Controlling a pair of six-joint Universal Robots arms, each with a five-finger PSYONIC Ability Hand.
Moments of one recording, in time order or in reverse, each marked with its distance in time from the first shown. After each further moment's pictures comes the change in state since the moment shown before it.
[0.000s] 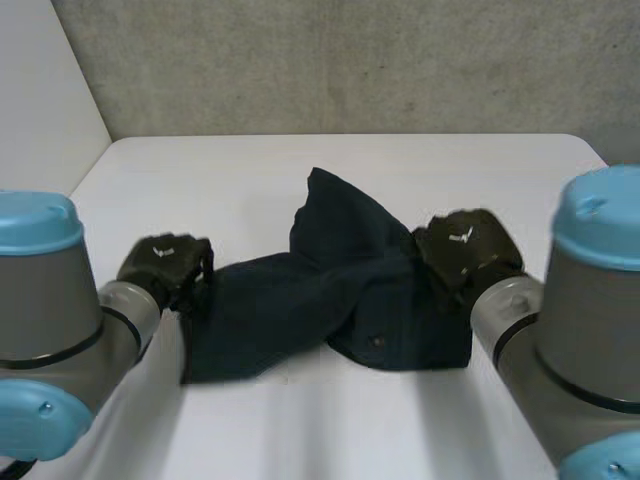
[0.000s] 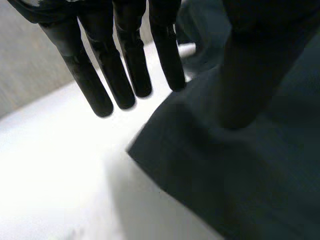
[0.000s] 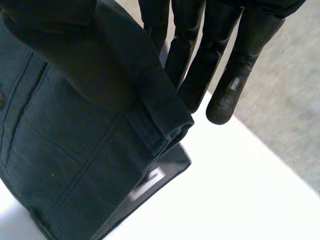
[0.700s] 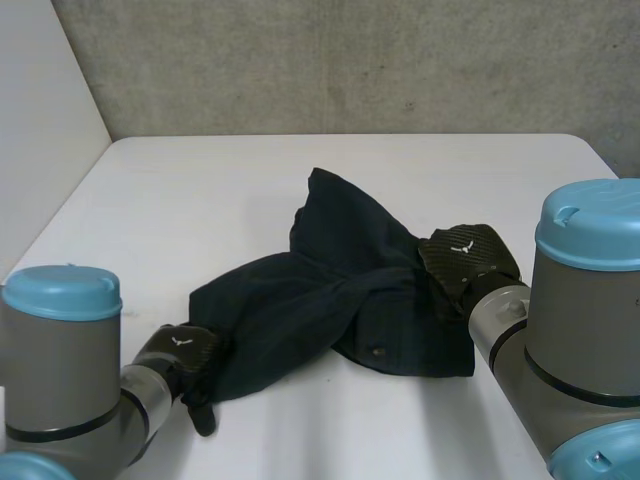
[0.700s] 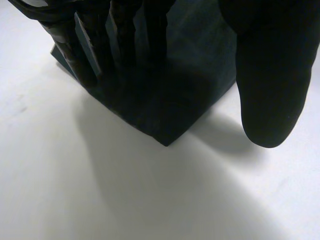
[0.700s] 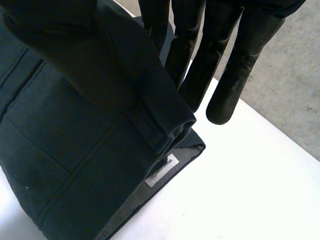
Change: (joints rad) left arm -0.068 -0.028 -0.170 -0.082 -0.003 -0.018; right arm -0.013 0.029 0.008 -0.001 0.000 0.070; left_hand -0.351 -0.357 -0.382 -0.373 -0.373; right_hand 0.000 0.000 0.000 0.000 -0.001
